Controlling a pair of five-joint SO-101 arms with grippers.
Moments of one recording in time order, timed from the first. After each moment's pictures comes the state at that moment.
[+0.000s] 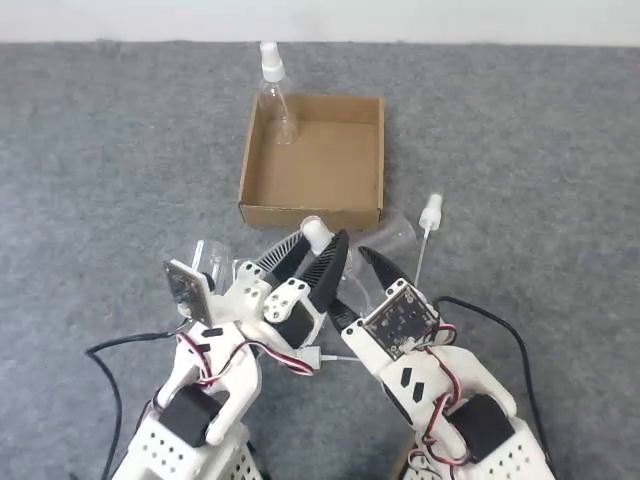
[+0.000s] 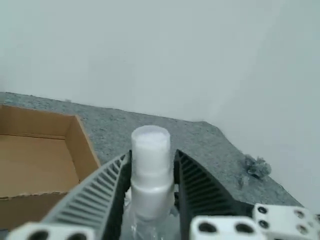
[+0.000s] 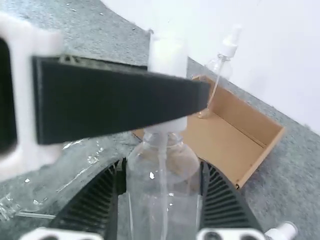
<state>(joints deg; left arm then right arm) 28.7 -103.3 95.1 25.0 30.2 -39.1 -103.1 85.4 44.9 12.6</state>
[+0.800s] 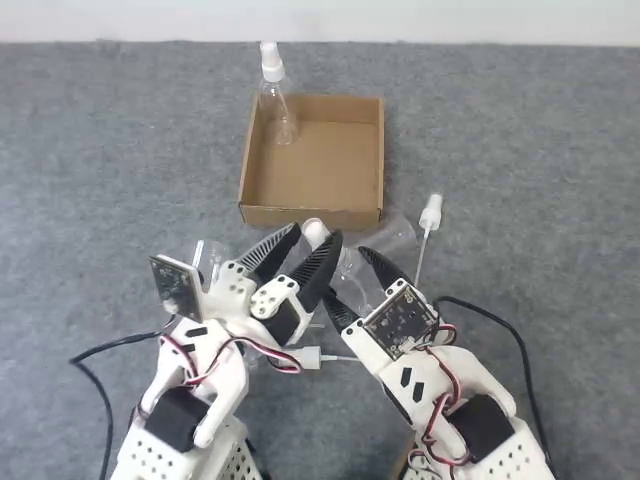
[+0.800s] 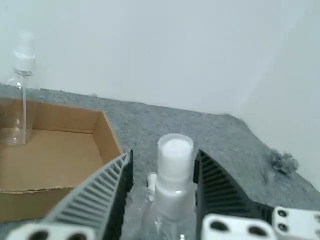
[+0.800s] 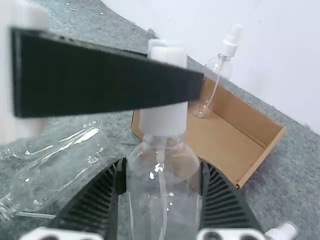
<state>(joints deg) 23.7 -103.3 88.9 35.1 27.8 -39.2 -103.1 85.5 44.9 12.6</state>
